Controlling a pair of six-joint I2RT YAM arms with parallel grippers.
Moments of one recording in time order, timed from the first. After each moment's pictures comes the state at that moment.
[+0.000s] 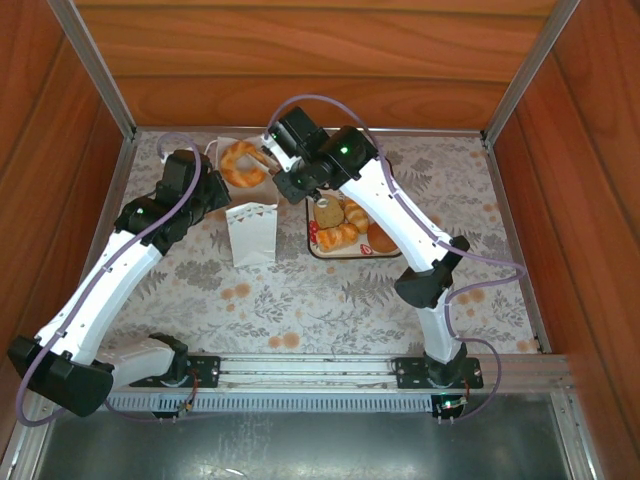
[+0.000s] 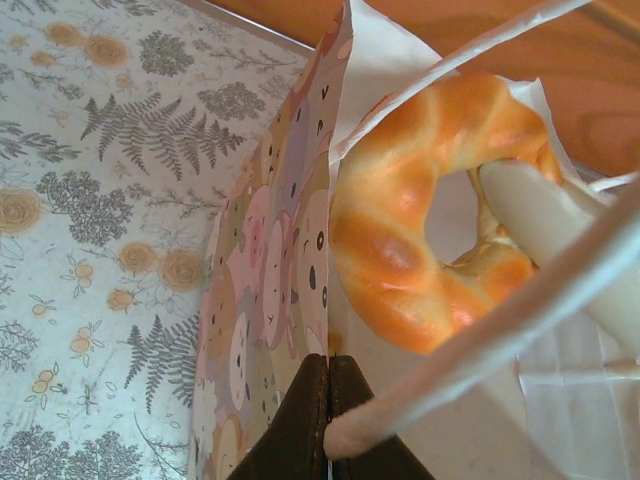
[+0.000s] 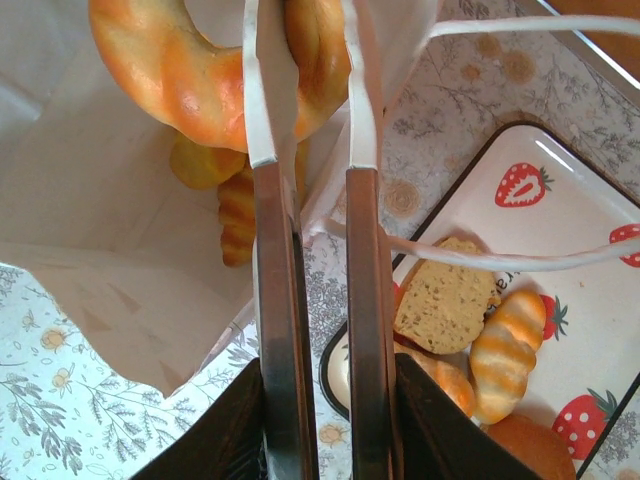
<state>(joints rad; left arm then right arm) -0.45 1.15 1.23 -0.74 -0.22 -0.68 0.92 2.07 2.51 -1.44 0.15 0.04</state>
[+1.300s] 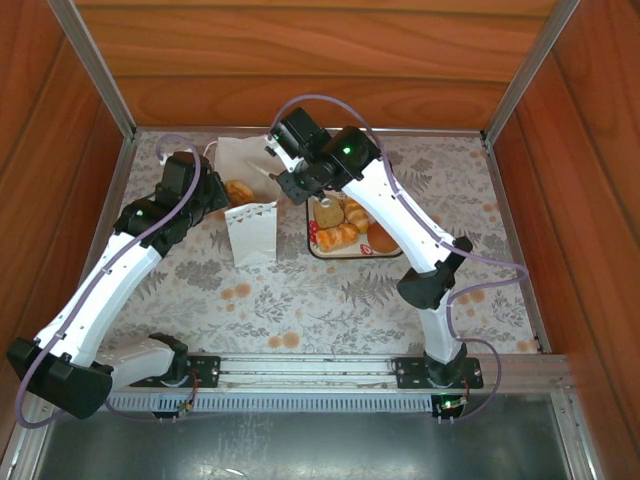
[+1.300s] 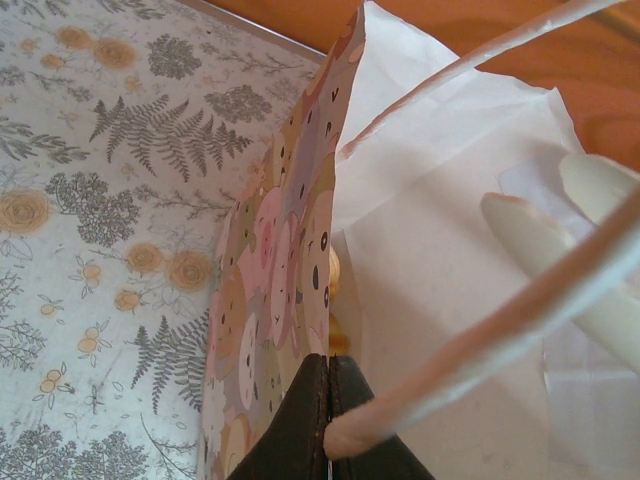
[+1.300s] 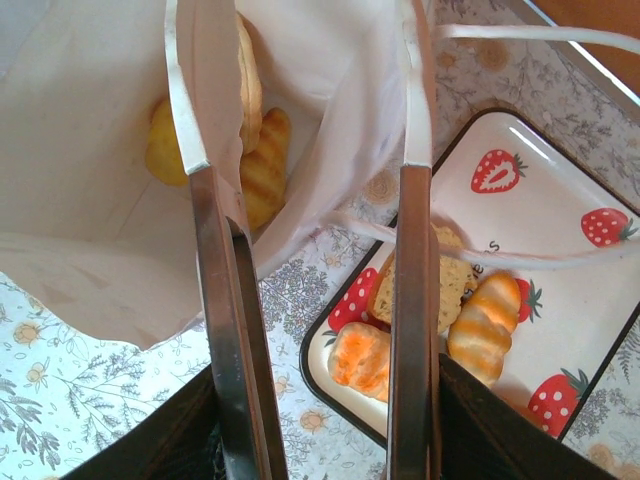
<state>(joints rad) -0.45 1.14 1.21 -0.73 -0.23 -0.68 0.92 2.04 2.50 -1.45 0.19 0.04</state>
